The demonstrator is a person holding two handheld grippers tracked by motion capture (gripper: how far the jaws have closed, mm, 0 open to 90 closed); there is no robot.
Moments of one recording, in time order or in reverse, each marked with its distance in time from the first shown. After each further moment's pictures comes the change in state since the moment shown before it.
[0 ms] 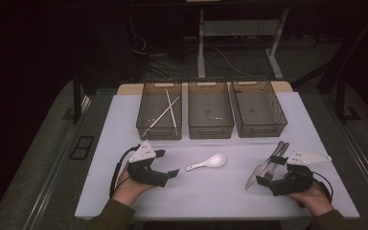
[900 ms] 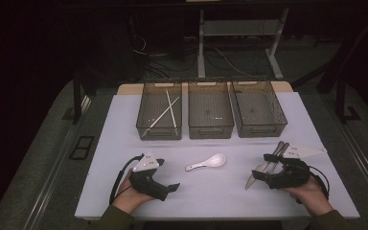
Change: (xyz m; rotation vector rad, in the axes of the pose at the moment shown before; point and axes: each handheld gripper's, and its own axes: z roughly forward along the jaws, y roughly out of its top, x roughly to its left) left arm -0.010 -0.016 0.006 0.065 -0.033 0.011; right arm 0.001 0.019 0.007 0.036 0.042 0.027
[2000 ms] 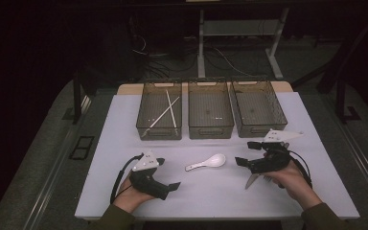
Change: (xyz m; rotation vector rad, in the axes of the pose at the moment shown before) left arm 0.000 0.001 0.000 -0.024 -0.001 -0.022; right arm 0.005 0.043 0.040 0.009 0.026 -0.013
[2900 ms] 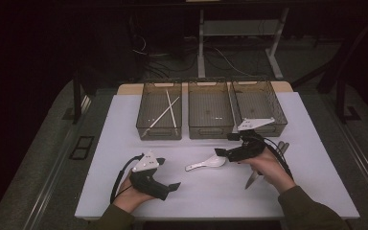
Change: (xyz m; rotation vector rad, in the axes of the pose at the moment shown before) left arm 0.000 0.000 0.000 -0.004 0.000 0.019; right arm 0.005 0.035 0.058 0.056 0.051 -0.012
